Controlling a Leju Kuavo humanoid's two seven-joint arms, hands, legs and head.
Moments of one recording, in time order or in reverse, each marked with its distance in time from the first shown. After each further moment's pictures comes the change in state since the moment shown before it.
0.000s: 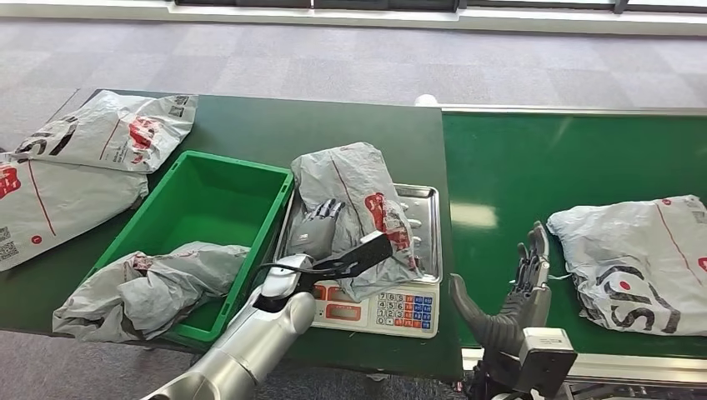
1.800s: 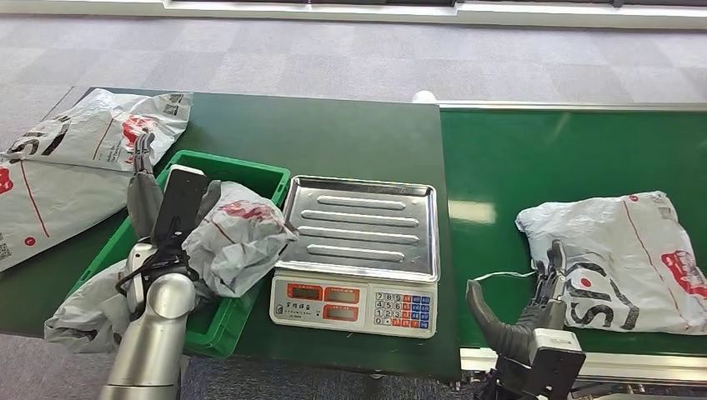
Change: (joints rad) left arm 0.214 0.163 0.425 -0.705 0.294 0.293 -0.250; right arm 0.056 0.003 -0.067 0.019 -0.013 -0.054 0.005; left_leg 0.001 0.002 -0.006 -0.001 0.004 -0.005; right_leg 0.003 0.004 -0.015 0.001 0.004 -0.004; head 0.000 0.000
